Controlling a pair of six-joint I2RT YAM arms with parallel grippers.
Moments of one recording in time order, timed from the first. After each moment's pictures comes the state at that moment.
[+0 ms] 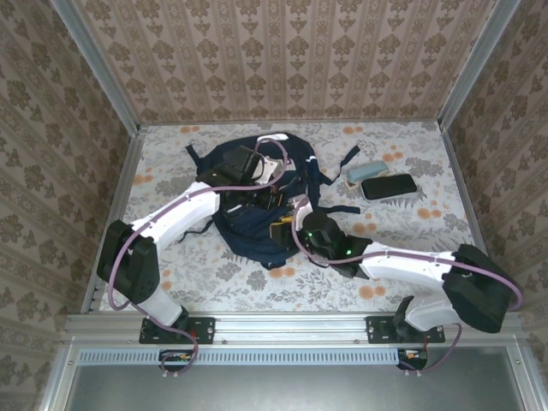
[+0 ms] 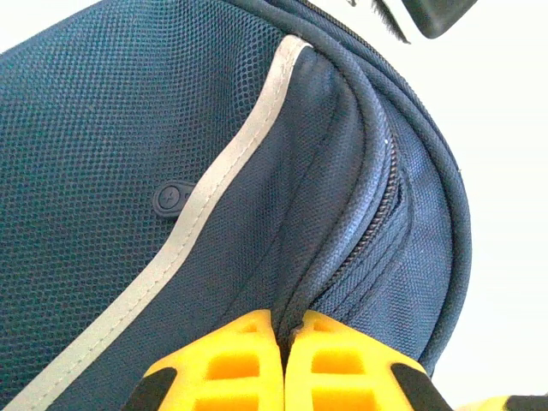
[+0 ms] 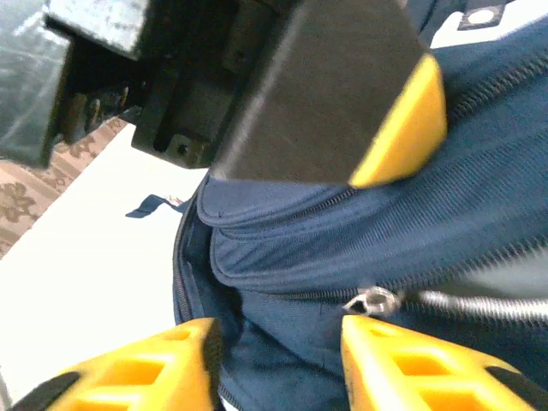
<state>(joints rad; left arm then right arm) -0.64 1.59 1.24 -0.54 0.34 -0.22 0.90 1.32 0.65 0.26 0.13 0.50</state>
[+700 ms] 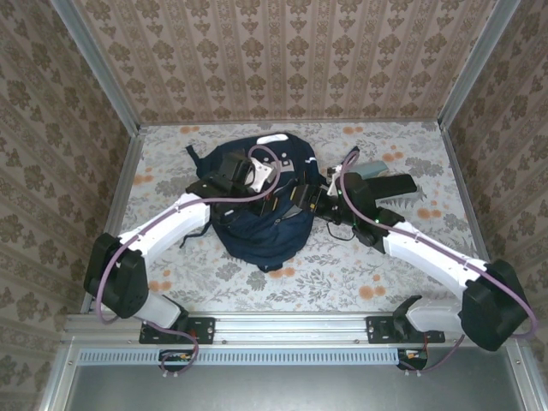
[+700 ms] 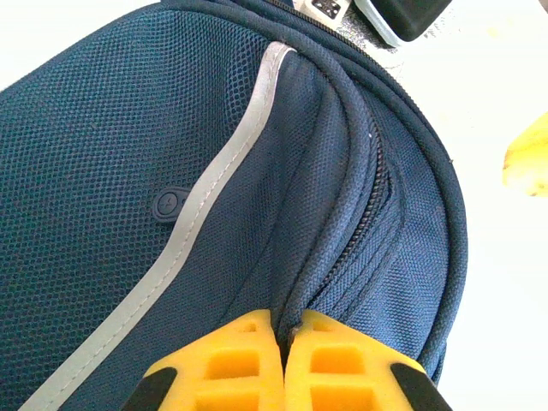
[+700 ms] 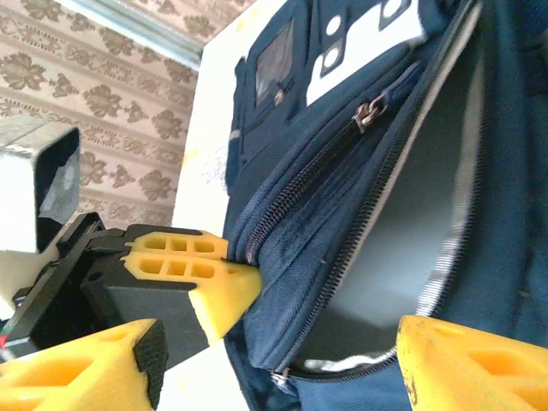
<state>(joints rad) -0.63 1.47 1.10 -0.45 0.36 -0.15 0.59 1.28 0.82 -0.02 -0.21 0.93</state>
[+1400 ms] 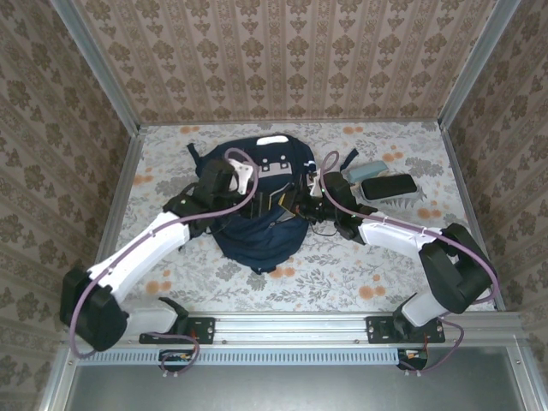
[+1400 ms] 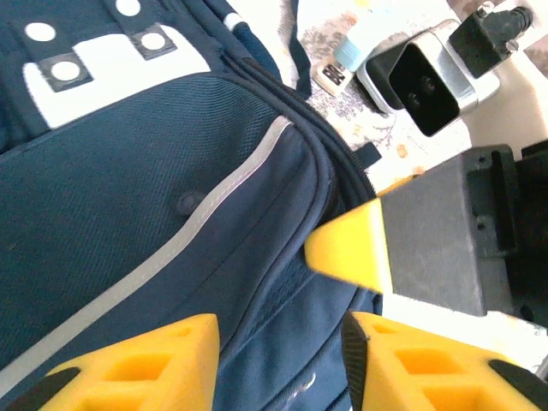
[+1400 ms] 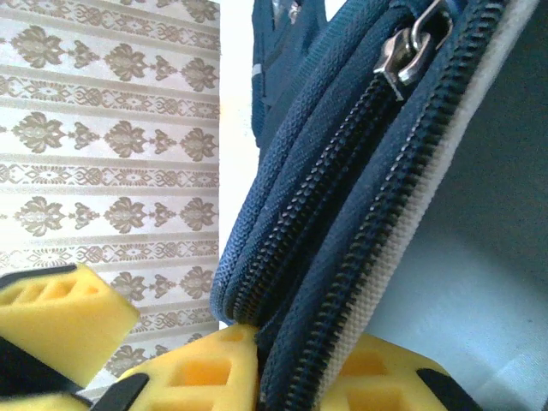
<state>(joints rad) -0.64 1.22 0.98 -0.43 0.26 -0.33 0.58 1.52 0.82 0.28 -0.40 1.13</state>
